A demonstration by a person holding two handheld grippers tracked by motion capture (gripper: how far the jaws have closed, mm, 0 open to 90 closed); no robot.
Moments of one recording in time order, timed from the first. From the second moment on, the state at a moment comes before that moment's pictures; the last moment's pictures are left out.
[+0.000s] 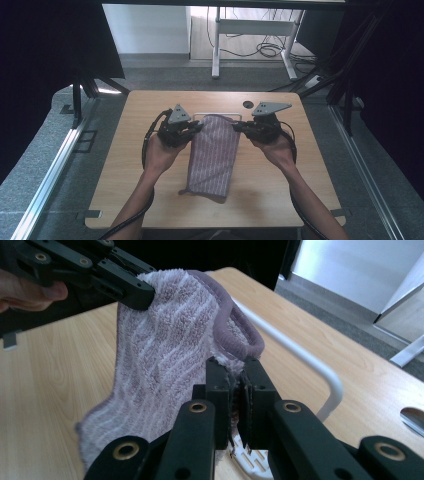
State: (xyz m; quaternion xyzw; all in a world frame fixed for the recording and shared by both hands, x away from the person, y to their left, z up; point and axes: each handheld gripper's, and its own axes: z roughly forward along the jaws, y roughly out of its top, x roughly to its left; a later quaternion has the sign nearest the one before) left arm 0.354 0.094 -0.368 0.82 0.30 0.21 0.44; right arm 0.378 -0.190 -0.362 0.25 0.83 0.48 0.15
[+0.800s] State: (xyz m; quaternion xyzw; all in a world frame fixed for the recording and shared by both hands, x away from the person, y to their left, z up) left arm 0.378 0.084 -0.314 0.79 0.29 0.27 0.46; right arm 0.403 -0.190 -0.301 0.25 0.81 0.49 0.20
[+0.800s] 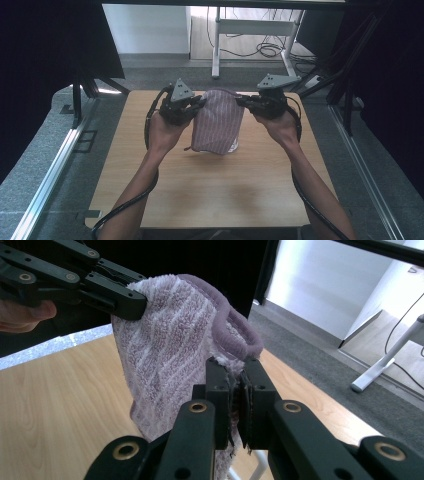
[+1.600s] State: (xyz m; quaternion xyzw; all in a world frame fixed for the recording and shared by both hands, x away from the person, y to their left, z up) left arm 0.415 0.089 -0.287 0.77 0.33 0.26 0.48; right arm 0.440 -0.182 -0.266 0.27 0.80 0.49 0.22
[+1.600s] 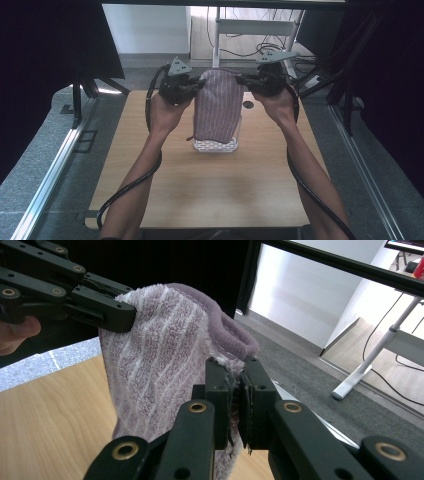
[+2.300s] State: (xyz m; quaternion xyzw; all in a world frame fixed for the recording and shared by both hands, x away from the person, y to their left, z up) left arm 0.446 0.090 -0.296 0.77 0.36 0.26 0.47; right arm 0.472 -0.177 -0.272 0.28 0.80 0.48 0.24
